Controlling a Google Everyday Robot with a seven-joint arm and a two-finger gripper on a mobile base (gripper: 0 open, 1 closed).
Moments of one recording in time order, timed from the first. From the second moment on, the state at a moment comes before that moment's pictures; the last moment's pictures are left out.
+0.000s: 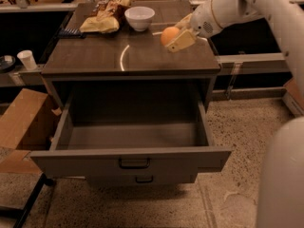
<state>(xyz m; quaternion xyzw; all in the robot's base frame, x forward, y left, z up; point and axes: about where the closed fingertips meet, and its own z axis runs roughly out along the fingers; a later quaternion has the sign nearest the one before) 0.729 -0.089 0.912 -0.55 0.70 0.19 0.40</state>
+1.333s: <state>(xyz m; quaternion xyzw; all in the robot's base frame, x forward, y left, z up) 0.651 -0.051 0.849 -0.62 0.69 0.20 0.33</state>
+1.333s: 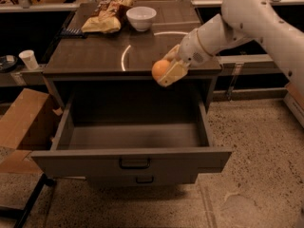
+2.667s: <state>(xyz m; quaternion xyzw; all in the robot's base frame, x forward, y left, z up) 0.587 -0.068 0.688 -0.58 0.76 0.23 0.20</state>
